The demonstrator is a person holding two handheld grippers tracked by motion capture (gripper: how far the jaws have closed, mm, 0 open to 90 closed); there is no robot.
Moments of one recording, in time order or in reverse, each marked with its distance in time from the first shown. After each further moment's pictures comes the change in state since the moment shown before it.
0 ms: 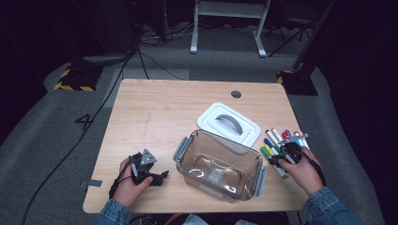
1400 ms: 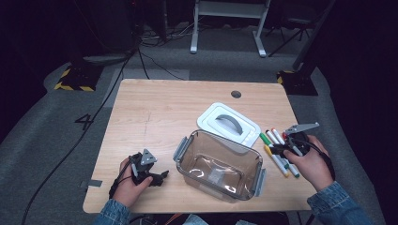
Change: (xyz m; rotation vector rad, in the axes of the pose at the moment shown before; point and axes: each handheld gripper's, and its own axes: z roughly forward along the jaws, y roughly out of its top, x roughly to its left) left arm 0.000 0.000 0.000 0.000 0.000 0.000; right arm 0.019 0.036 -0.060 -0.106 0.016 -0.063
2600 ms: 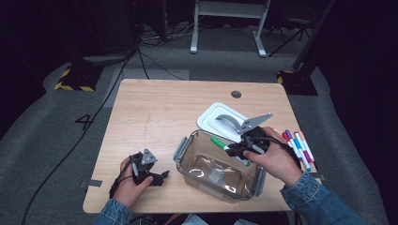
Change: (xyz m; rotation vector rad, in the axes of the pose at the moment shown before) left arm 0.000 0.001 0.002 0.004 -0.003 0.006; right arm 0.118 0.081 0.004 -0.010 0.285 -0.295
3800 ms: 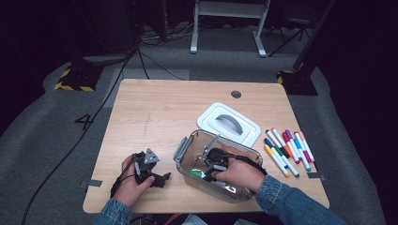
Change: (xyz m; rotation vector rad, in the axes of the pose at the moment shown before) left arm -0.002 0.003 0.004 0.029 -0.013 0.007; right arm 0.035 -0.004 0.116 0.345 0.165 -0.102
